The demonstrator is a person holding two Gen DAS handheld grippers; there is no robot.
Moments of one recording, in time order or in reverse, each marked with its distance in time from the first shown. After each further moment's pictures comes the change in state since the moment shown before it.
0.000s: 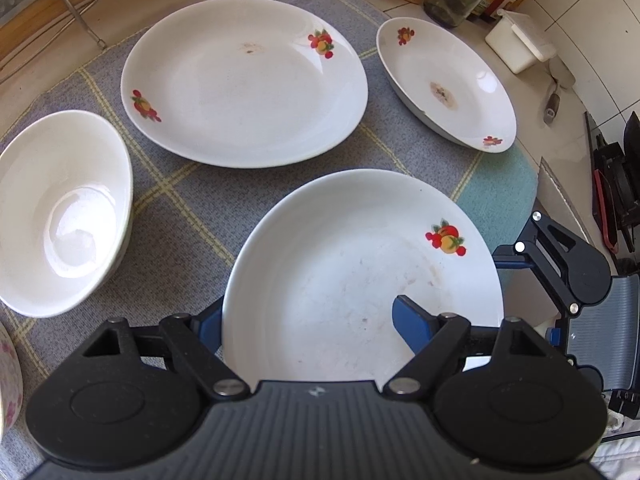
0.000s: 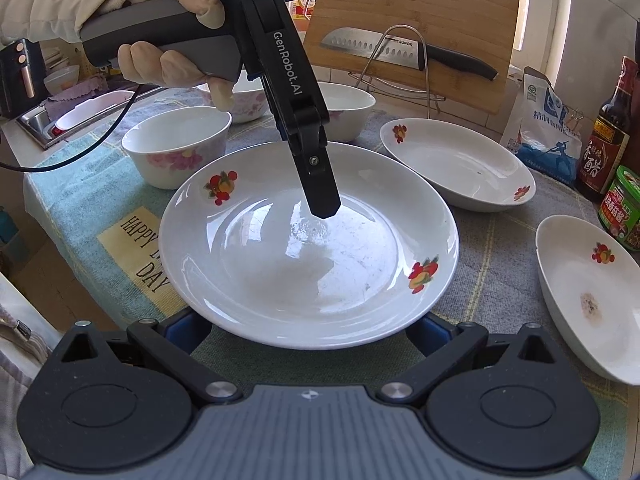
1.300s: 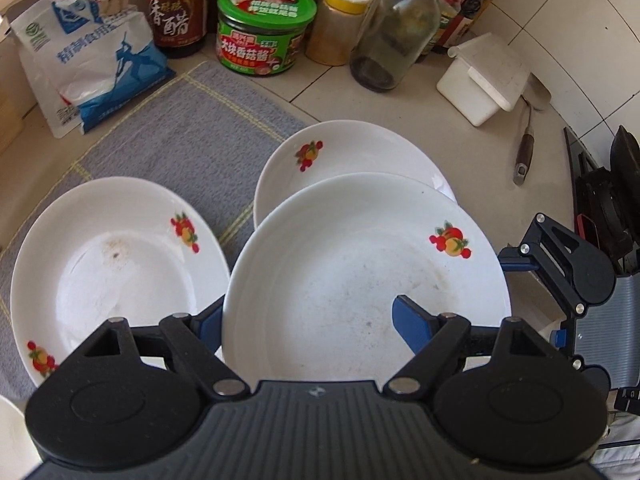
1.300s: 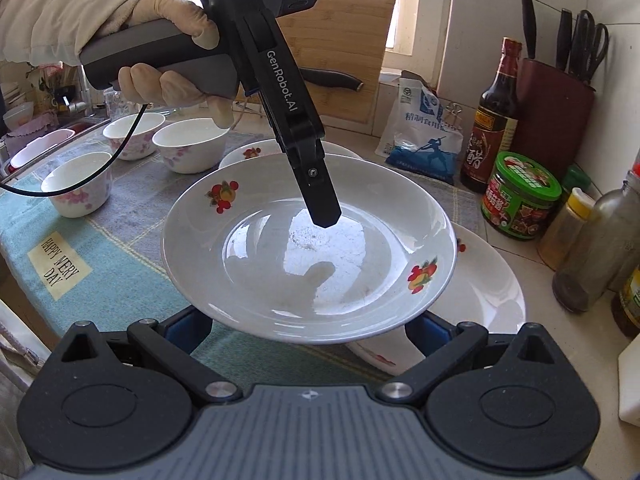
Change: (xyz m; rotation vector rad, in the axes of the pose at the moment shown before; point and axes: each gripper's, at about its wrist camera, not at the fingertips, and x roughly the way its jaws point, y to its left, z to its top) left arm 0.031 -0.114 0.147 0.146 -0.031 -0.019; right arm -0.061 -0.132 -0.026 0.082 -0.061 -0.125
